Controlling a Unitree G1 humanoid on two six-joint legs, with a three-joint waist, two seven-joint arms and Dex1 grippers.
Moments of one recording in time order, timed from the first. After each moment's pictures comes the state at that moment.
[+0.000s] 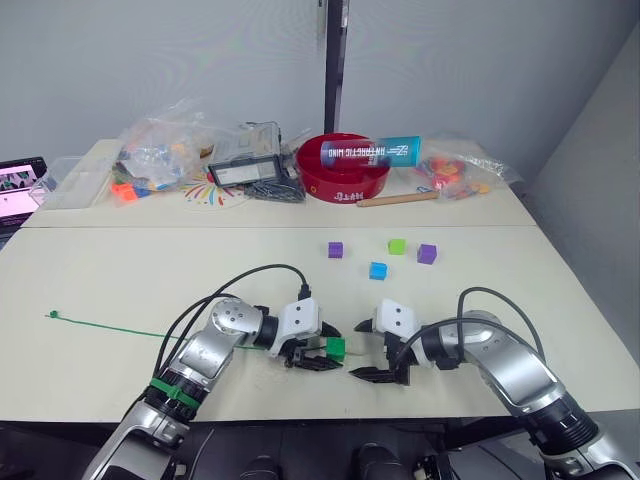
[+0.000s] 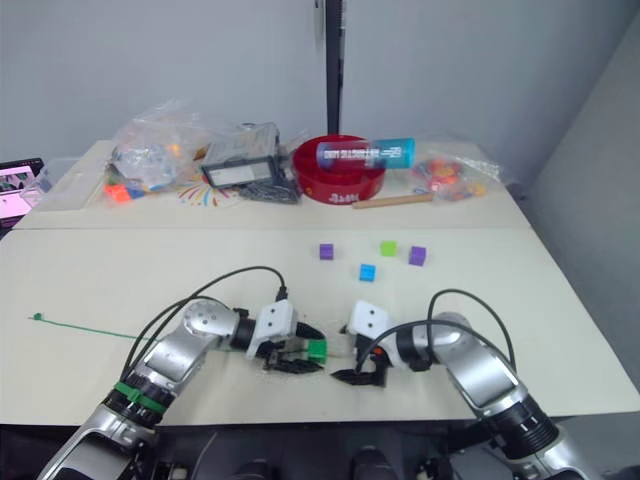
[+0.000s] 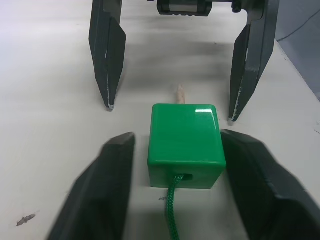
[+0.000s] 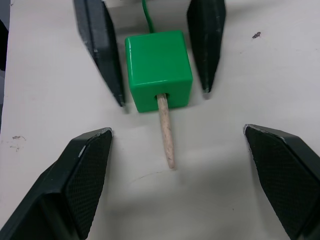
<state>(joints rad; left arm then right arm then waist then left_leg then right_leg) -0.49 0.46 -0.36 0.15 -0.12 0.14 -1.24 -0.37 -0.65 0.35 -0.23 0.17 0.53 1.04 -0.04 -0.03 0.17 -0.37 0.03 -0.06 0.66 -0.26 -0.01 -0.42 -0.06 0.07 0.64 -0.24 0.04</state>
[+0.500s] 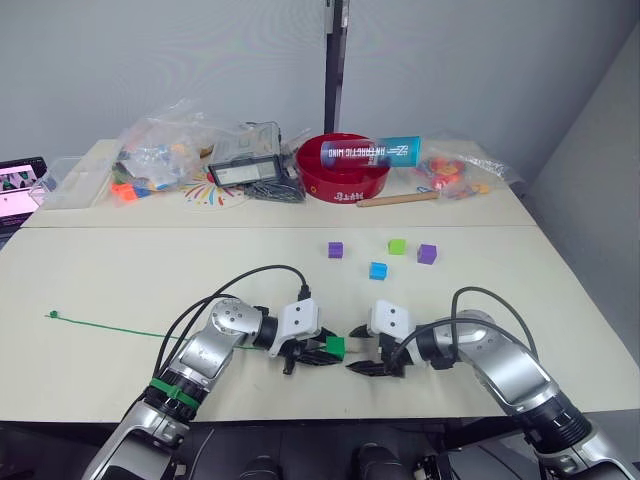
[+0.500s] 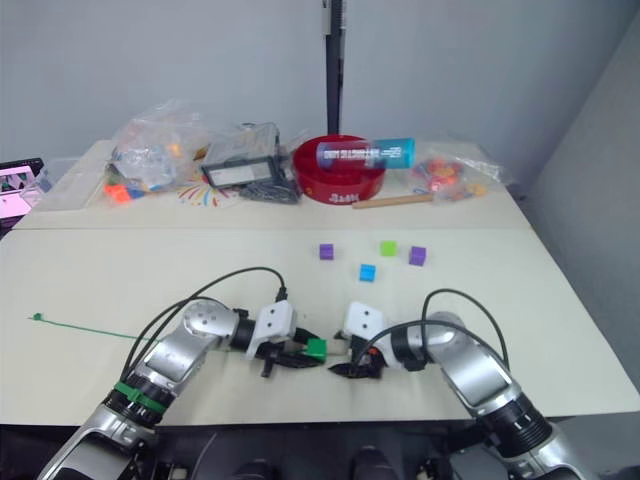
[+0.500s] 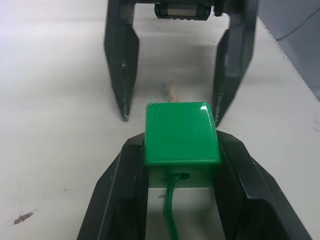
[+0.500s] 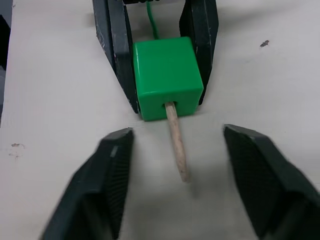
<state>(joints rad) -0.49 0.46 -0.36 0.15 -0.12 0.13 -1.25 -0.39 -0.64 0.37 -0.22 0.14 0.51 1.04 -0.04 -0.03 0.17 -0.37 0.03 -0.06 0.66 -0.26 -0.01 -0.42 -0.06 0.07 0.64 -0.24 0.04</state>
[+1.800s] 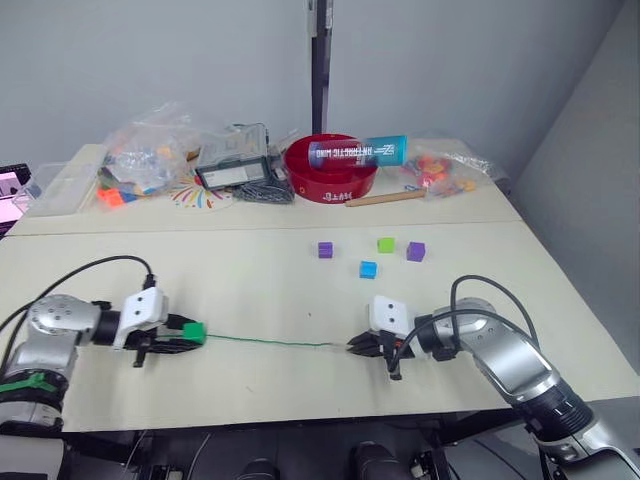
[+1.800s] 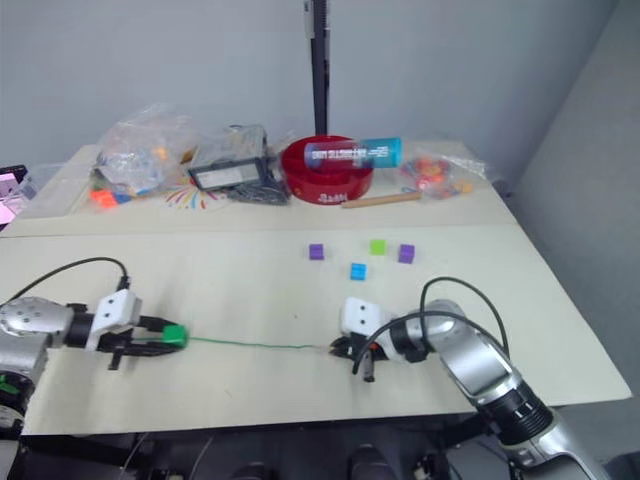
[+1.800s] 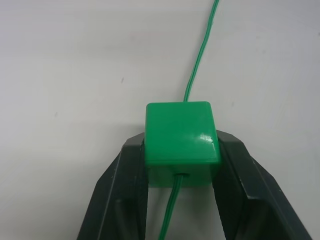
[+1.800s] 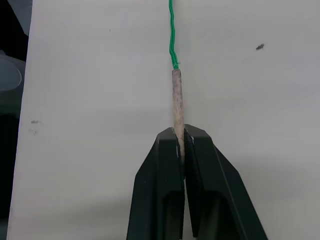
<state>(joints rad) -0.49 0.94 -0.04 0.86 -0.23 -0.42 -1.55 -0.44 -0.66 0.39 -0.21 0.14 0.50 1.12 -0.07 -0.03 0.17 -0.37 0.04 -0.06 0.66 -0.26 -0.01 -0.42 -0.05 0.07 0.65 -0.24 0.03</state>
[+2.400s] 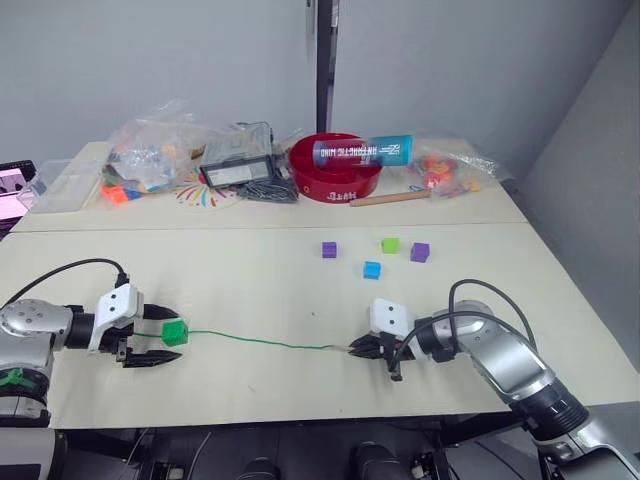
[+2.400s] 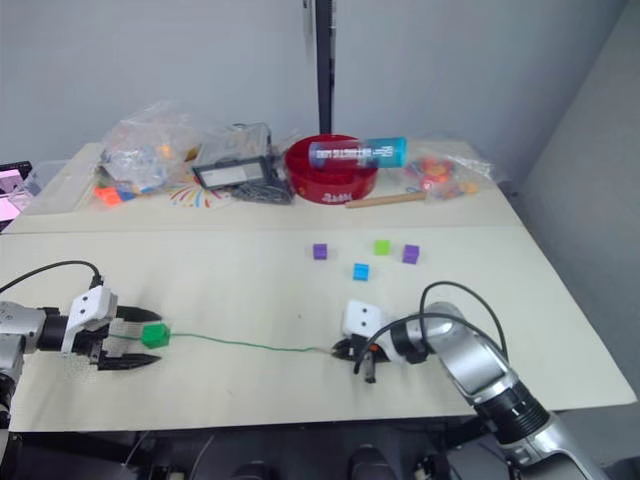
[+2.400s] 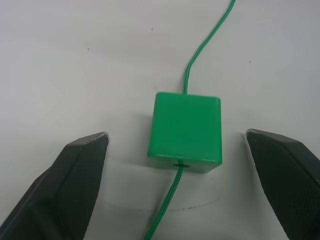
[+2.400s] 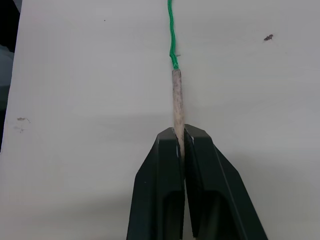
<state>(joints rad) -0.53 0.96 0.01 0.86 -0.21 -0.30 -1.60 -0.45 -0.64 0.39 -0.17 0.12 0.46 1.13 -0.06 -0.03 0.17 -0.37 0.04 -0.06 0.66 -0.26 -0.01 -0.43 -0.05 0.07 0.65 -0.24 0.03</state>
